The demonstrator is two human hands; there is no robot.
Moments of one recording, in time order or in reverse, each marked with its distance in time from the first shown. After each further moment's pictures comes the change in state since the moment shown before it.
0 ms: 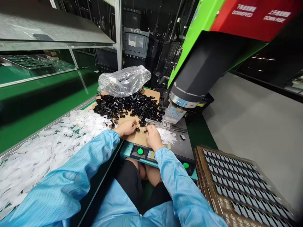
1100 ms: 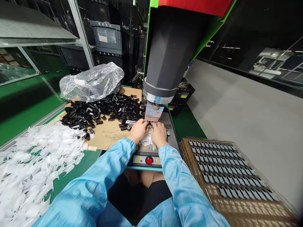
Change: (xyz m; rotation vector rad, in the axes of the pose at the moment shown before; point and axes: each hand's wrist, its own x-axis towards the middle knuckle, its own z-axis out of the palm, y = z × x) left_hand 0.078 0.142 0.101 0.096 0.280 0.310; right_hand -0.026 0.117 -0.043 -0.189 0.214 0.240
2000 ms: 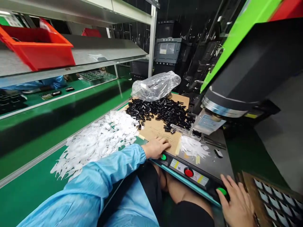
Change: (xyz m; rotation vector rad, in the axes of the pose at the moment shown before) left_hand -0.146 -0.061 -0.097 0.193 -0.346 0.183; right_hand -0.180 0.124 -0.007 0.034 0.108 -0.074
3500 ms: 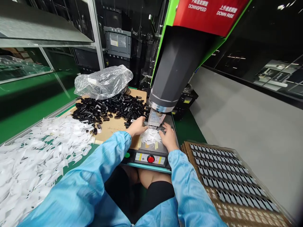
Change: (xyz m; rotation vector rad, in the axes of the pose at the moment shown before) left_hand 0.155 0.016 -0.005 -0.677 0.212 -0.371; right_hand 0.173 -0.080 0.008 0.387 -0.073 0.286
